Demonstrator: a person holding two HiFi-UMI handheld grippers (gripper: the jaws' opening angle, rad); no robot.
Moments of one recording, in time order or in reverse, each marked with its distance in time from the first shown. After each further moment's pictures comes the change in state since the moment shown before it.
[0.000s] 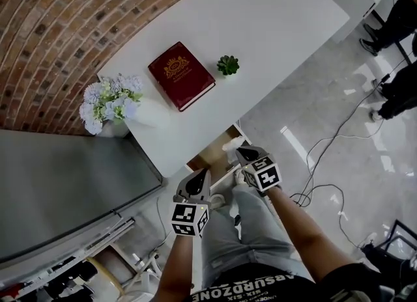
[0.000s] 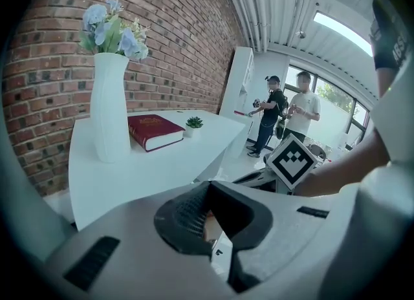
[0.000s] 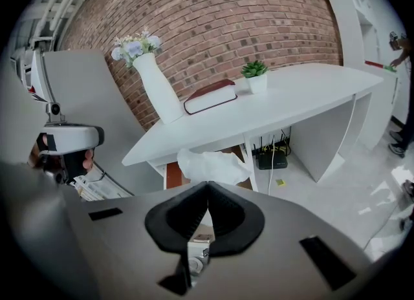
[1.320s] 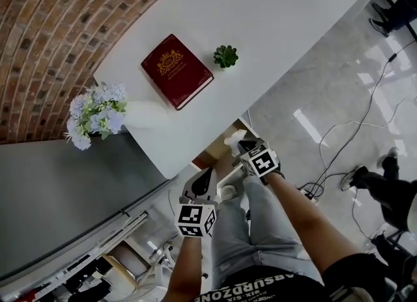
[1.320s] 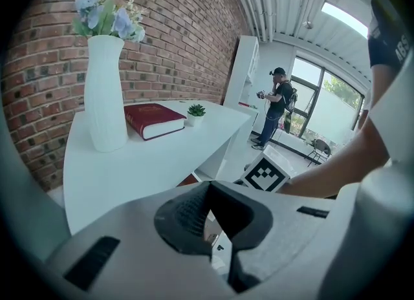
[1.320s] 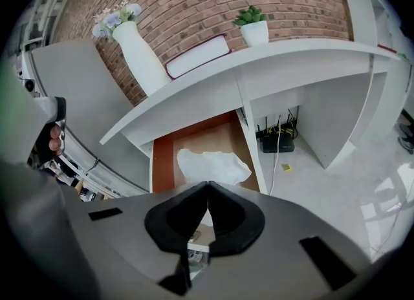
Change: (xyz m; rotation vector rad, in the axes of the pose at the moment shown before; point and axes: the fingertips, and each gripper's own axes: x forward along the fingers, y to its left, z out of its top) left arm 0.028 0.000 -0.017 -0.016 0.080 0.038; right arm 0.074 -0.030 -0.048 0.016 0.141 0.049
